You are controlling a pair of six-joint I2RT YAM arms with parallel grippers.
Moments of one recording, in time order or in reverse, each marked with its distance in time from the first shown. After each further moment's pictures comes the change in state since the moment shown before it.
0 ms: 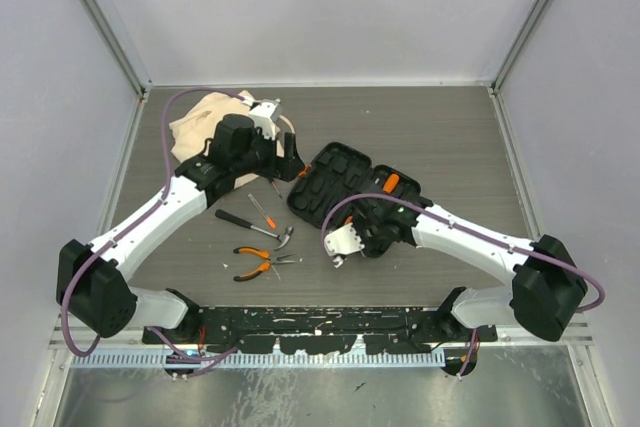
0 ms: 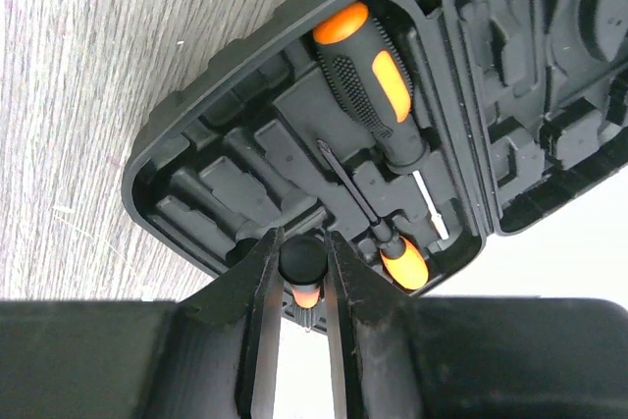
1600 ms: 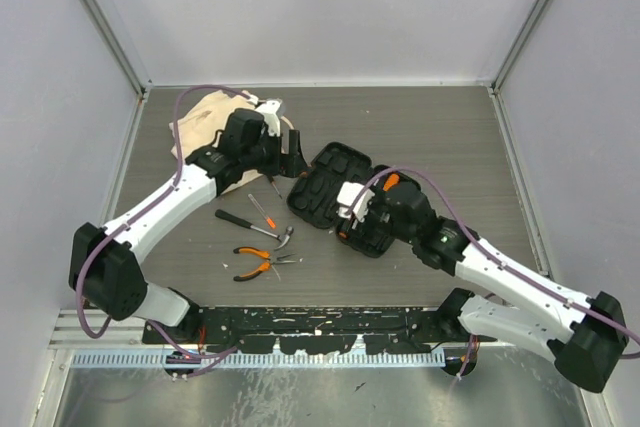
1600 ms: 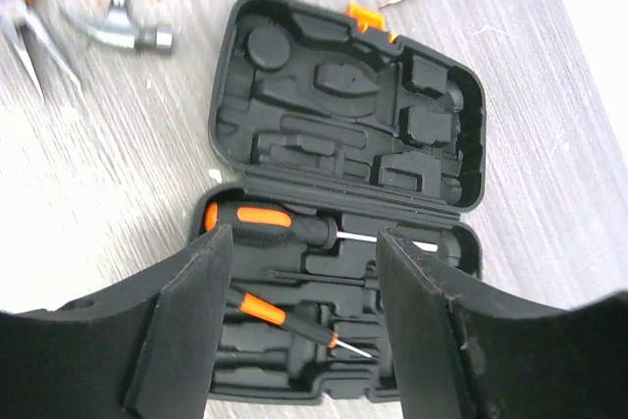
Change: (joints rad) left arm 0.000 0.096 0.076 -0.082 -0.014 -0.057; right arm -0.011 -0.334 -0.159 0.461 -0.075 0.716
